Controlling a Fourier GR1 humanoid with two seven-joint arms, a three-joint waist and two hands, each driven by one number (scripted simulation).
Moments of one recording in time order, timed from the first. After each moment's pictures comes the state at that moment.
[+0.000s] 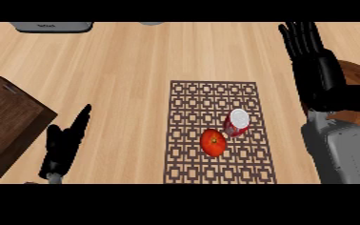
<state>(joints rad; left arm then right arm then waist) 0.00 0.47 -0.32 -1.33 0.33 0.22 0.05 -0.40 -0.26 0.05 -1.63 -0.21 -0.12 0.02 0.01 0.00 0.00</state>
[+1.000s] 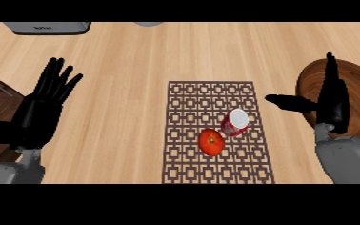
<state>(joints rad) -0.10 0.45 -0.11 -1.59 0.52 0.15 -0.06 -0.27 -0.42 0.15 -1.49 0.44 -0.52 0.67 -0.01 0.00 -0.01</state>
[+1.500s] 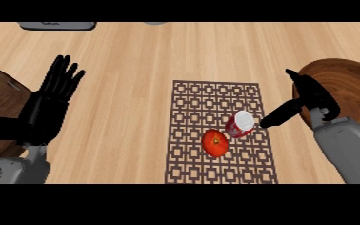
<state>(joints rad) -0.13 0.43 -0.12 -1.57 0.52 0.13 -0.07 -0.41 -0.50 0.27 -1.45 0.20 0.08 1.05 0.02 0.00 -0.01</state>
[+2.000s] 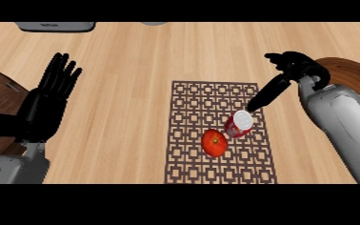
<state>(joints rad) -0.14 0.42 -0.10 -1.55 0.52 0.12 -0.06 -0.65 -0.48 0.29 -1.36 -0.05 0.21 1.21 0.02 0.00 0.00</state>
